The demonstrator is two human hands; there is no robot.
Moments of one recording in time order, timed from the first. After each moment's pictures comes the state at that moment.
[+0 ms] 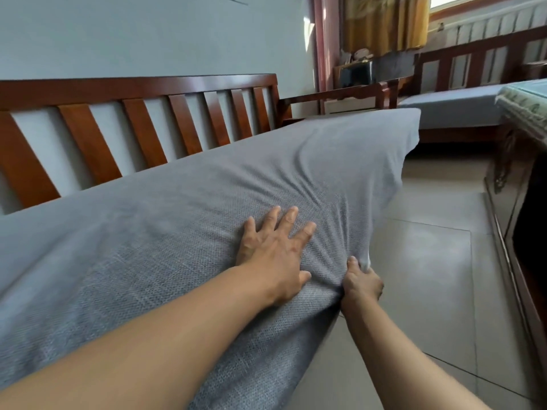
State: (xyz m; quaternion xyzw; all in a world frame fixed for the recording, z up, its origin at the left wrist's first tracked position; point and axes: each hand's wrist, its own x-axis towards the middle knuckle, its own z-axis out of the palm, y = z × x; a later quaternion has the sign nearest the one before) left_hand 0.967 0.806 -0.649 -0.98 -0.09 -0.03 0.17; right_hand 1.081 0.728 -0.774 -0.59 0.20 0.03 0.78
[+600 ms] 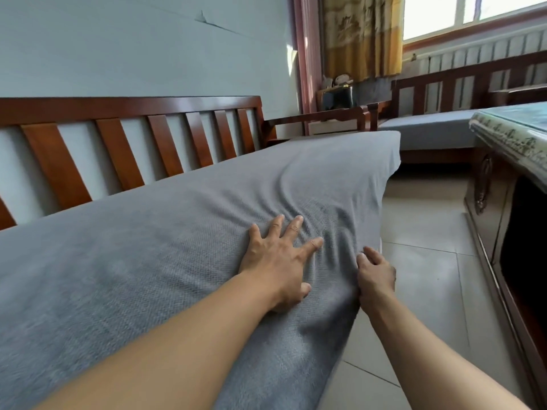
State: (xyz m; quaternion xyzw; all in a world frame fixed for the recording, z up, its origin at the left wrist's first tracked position) left_hand 1.043 0.812 -0.648 -0.98 -0.03 -0.05 0.19; right_hand 1.168 0.702 -0.754 -0.62 0.09 -0.02 0.78
